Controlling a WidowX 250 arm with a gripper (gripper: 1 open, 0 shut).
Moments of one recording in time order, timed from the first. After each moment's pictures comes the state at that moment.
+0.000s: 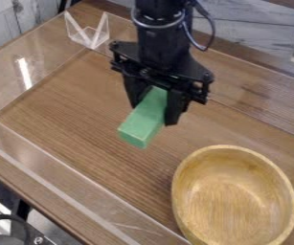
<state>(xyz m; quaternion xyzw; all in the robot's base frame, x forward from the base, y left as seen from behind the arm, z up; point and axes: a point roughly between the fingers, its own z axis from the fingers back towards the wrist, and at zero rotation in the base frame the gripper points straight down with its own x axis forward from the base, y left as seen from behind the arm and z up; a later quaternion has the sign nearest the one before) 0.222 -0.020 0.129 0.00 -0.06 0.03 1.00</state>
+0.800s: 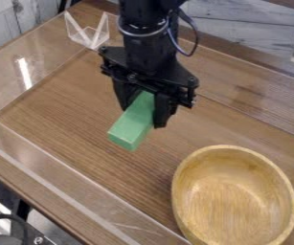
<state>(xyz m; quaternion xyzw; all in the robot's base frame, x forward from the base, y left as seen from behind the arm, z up) 0.220 -0.009 0.121 0.00 -0.07 0.03 1.00</state>
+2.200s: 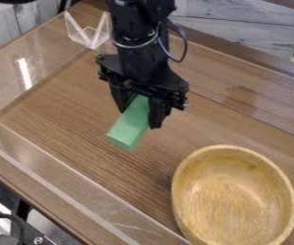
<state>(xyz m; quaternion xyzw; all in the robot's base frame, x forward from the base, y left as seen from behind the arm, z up) 0.229 0.004 0.104 0.00 -0.09 0.03 1.00</state>
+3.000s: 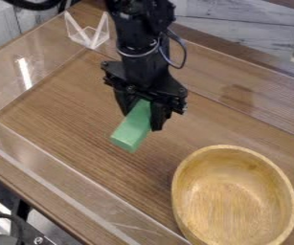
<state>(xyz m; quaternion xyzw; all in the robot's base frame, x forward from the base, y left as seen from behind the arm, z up) 0.242 0.009 0.087 0.00 -0.09 0.02 1.00</state>
